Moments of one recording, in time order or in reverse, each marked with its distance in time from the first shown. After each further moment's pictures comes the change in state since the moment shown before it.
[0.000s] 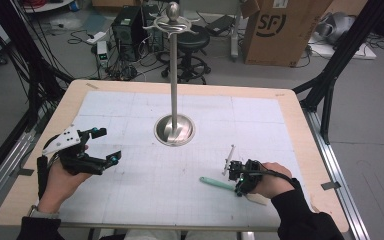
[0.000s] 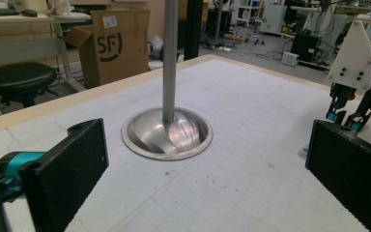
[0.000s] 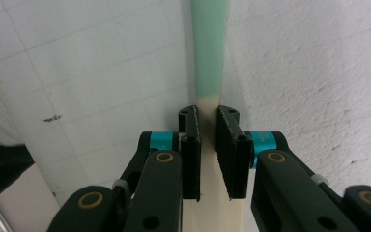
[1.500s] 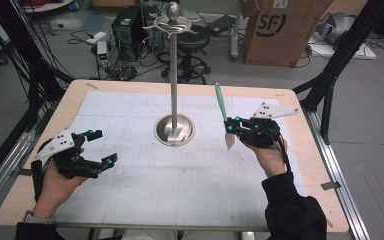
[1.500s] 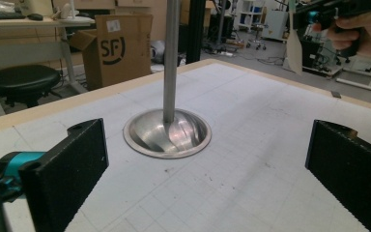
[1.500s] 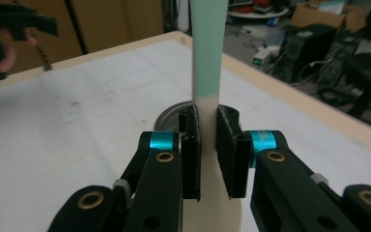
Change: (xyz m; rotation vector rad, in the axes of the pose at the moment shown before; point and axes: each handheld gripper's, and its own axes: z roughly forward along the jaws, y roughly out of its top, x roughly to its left) left arm -0.004 -0.002 -0.013 -0.019 0.012 -0.008; right arm -0.043 -0.010 -0.093 -1.122 -0.234 0.273
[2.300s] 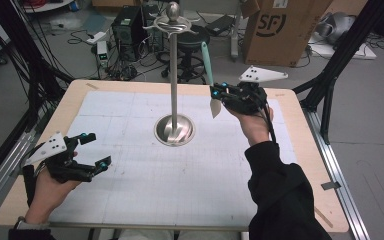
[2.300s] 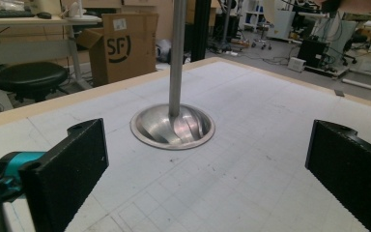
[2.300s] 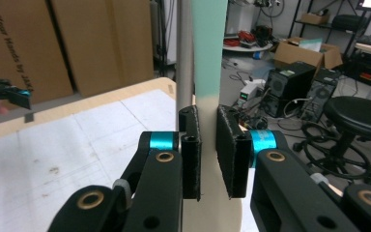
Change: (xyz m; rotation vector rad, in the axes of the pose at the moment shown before) left arm 0.000 -0.003 -0.016 0.000 0.025 -0.005; right arm -0.005 0.080 0.033 -0.093 -0.028 -0.017
